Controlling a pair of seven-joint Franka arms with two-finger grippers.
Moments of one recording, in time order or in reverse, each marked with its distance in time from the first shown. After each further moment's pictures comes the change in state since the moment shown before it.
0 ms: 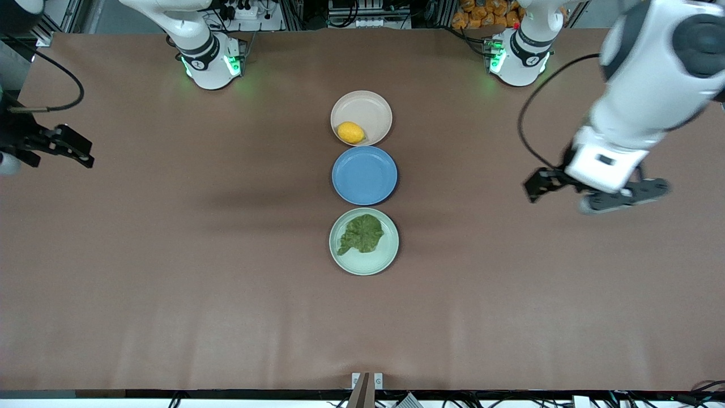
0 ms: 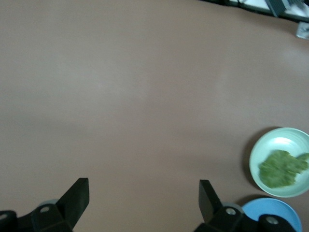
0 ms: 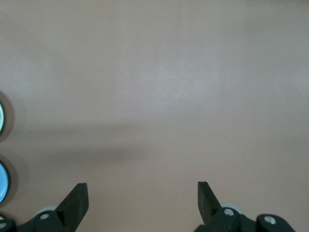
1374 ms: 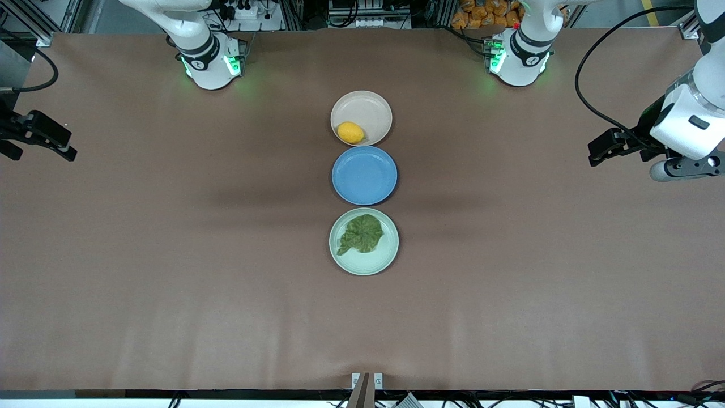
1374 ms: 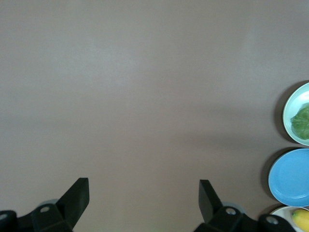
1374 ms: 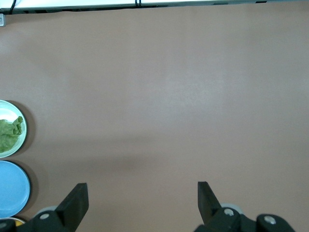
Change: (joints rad) left arm -0.210 -0.104 0.381 0.043 -0.104 -0.235 0.309; right arm -0.015 -0.005 -0.017 0.064 0.064 -0.014 0.001
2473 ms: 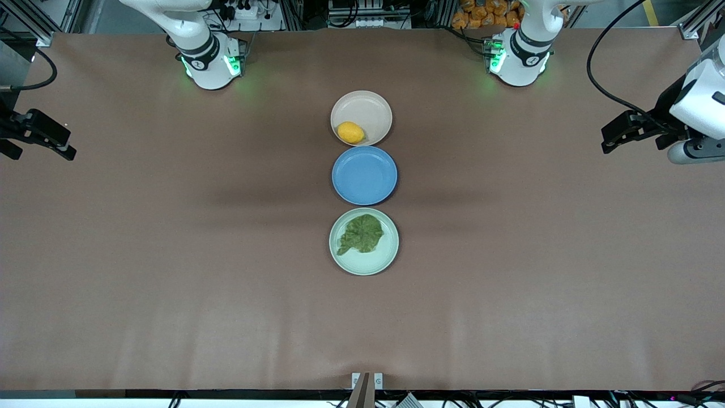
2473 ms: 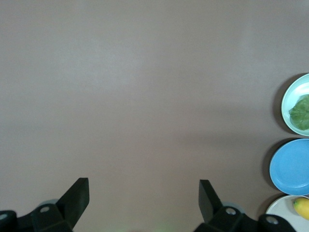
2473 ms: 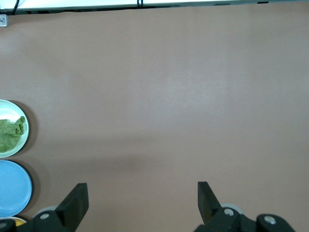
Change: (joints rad) left arm -0.036 -0.022 0.048 0.050 0.000 -0.066 0.046; right arm -0.001 -0.002 0.002 0.000 0.005 0.001 0.000
